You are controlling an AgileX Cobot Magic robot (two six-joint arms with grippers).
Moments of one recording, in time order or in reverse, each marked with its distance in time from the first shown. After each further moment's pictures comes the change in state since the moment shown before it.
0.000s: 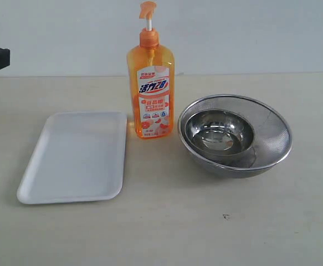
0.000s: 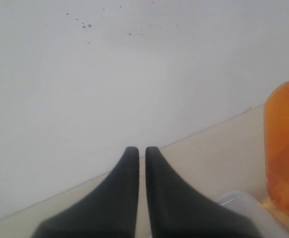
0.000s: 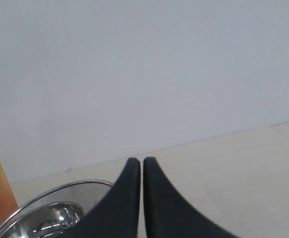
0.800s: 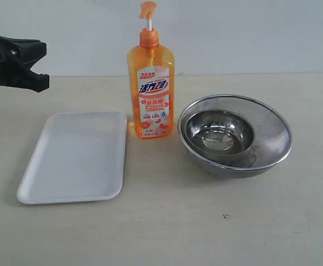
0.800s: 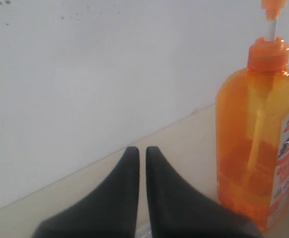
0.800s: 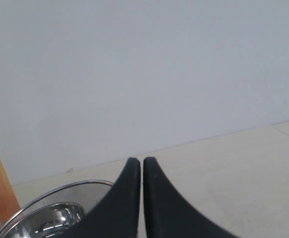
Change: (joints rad) left arm 0.062 0.302 0.000 0.346 -0.380 -0.301; right arm 0.000 0.000 0.000 0.002 0.000 0.009
